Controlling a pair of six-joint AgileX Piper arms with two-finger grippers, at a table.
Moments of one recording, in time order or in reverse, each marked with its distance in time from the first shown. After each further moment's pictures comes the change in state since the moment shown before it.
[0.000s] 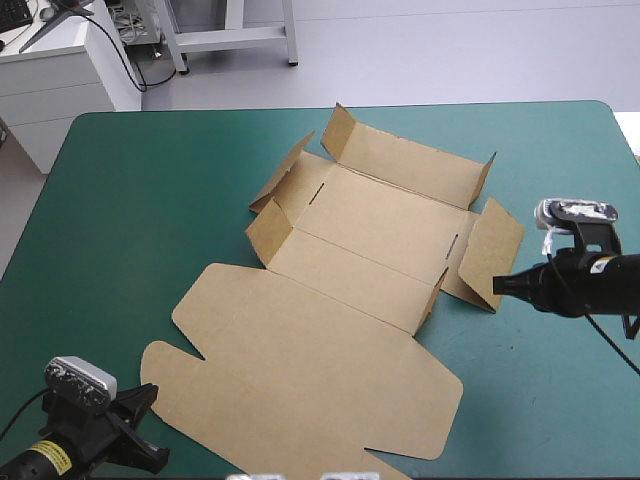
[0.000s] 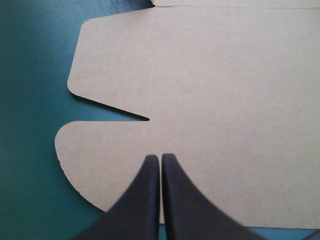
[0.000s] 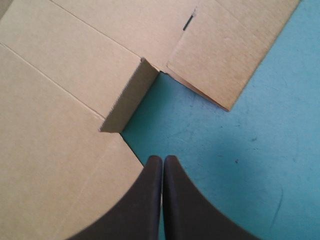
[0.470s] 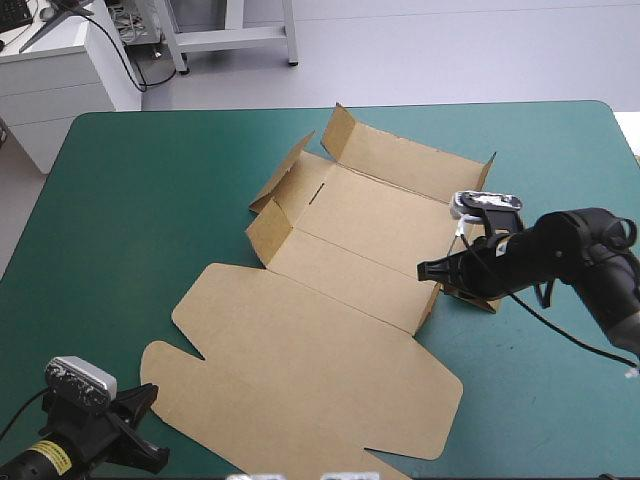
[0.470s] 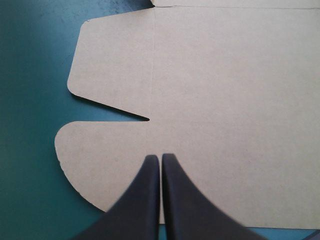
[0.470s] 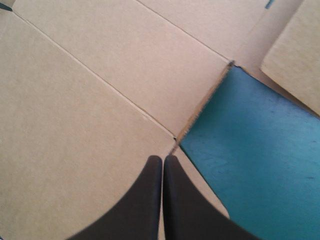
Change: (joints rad) left arm 0.000 0.000 0.000 0.000 -0.001 0.000; right arm 0.388 0.222 -0.042 -0.085 -0.133 0.316
